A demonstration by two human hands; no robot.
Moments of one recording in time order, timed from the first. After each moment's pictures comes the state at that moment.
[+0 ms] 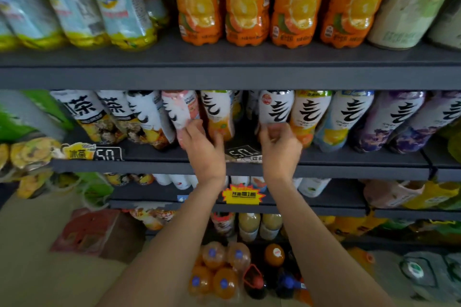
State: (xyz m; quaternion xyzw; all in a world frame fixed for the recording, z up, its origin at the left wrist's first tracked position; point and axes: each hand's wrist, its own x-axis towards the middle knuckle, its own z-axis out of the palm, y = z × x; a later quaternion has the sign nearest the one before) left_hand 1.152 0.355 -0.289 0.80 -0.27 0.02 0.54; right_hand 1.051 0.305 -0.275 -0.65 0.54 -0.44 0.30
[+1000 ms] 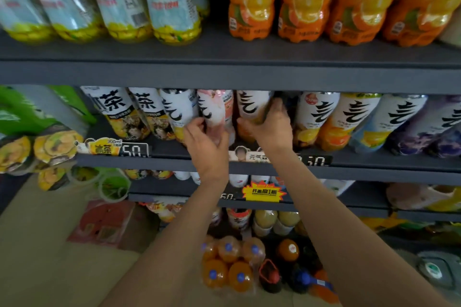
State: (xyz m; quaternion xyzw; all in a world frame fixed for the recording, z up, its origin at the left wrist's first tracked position) left_hand 1.211 0.382 -0.298 0.78 -0.28 0.00 0.57; right_hand 1.137 0.294 -0.264 -0.77 0.50 -0.27 0.30
